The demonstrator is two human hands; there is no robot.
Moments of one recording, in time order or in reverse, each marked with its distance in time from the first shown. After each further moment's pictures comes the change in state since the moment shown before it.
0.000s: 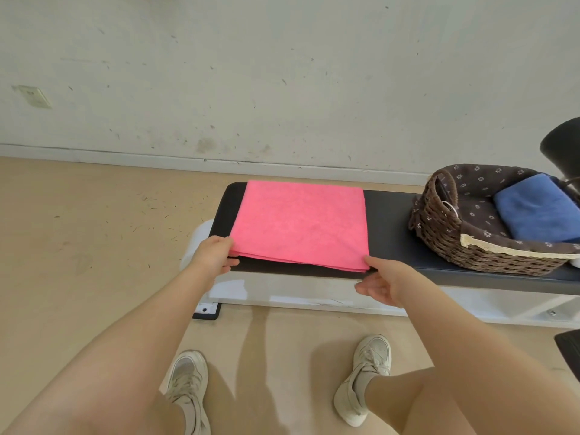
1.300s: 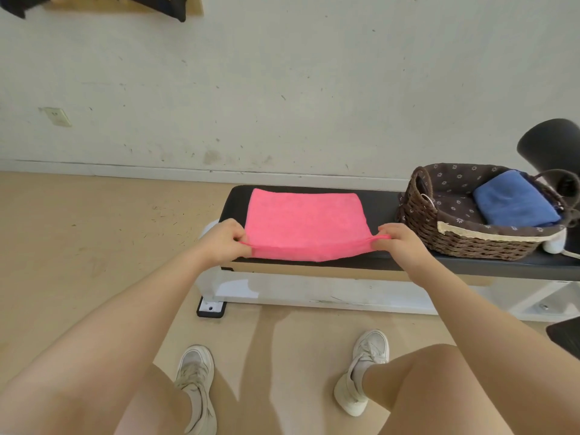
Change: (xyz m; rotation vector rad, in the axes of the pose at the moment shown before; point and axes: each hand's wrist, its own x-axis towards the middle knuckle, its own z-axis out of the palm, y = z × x) left_hand -0.056 0.026 -0.019 0.716 -0.198 0.502; right_hand -0.056 0.001 -0.041 -0.363 0.084 -0.805
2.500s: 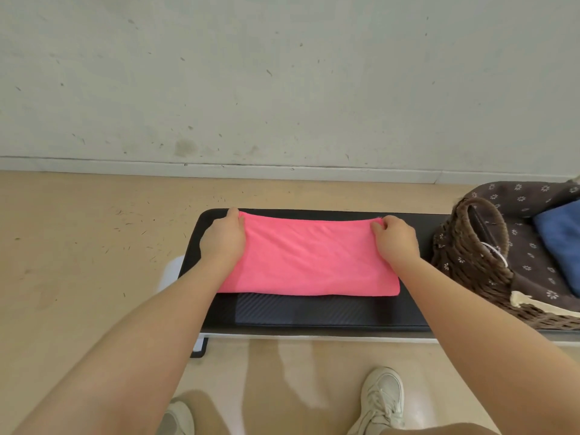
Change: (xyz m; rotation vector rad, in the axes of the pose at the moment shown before) left_hand 0.198 -0.005 0.028 0.239 0.322 -0.199; right_hand 0.198 0.023 0.046 -0.336 0.224 0.196
